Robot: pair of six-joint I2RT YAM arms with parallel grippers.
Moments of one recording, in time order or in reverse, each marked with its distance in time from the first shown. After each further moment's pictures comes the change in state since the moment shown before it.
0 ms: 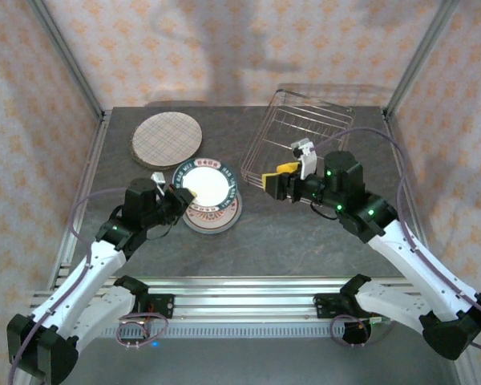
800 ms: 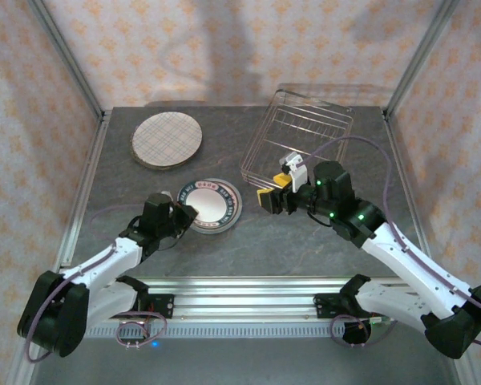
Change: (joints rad) left arm 0.000 0.247 -0.253 0.370 -0.050 -0.011; right arm 0.038 -0.003 -0.109 0.040 0.015 -0.147
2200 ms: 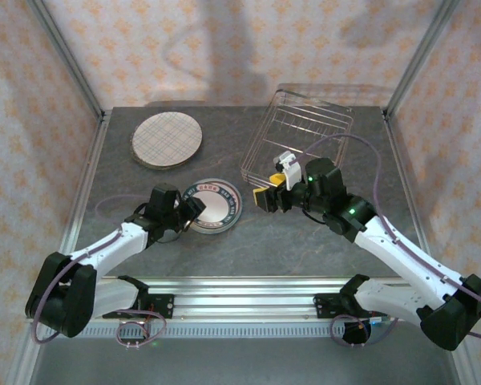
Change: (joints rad) left arm 0.000 0.114 0.156 -0.187 0.047 0.085; right arm 0.000 0.072 0.006 0.019 0.000 0.001
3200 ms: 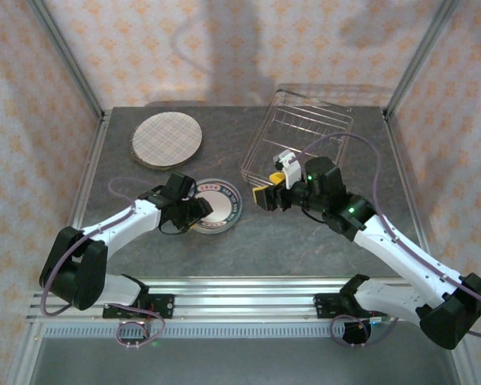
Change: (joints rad) left arm -0.067 0.199 0.255 -0.365 -0.061 0.129; right arm 0.000 0.011 0.013 -0.001 0.008 0.008
